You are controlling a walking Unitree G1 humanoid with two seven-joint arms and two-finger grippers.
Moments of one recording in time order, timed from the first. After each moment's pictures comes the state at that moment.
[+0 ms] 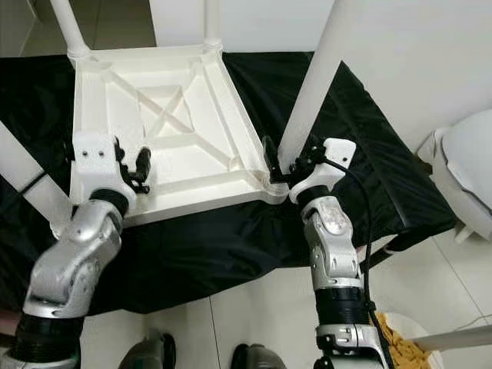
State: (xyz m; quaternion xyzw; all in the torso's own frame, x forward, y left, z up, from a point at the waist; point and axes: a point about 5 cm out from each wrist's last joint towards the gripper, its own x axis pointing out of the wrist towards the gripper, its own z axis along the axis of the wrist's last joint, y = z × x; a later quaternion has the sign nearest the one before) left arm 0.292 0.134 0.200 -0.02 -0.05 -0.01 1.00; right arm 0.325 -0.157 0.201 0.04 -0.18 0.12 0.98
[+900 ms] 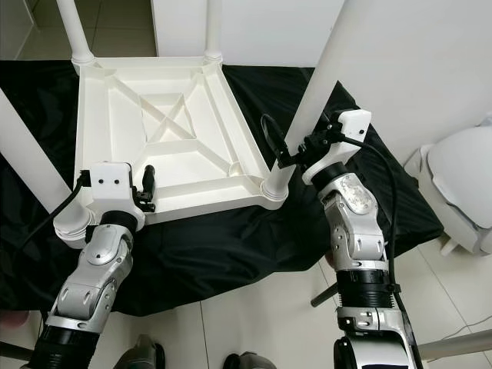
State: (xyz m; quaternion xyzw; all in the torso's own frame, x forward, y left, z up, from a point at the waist) left arm 0.296 0.131 0.166 0.01 -0.07 0.02 1.00; right arm 0.327 -0.162 0.249 -0.01 -0.23 0.23 0.94
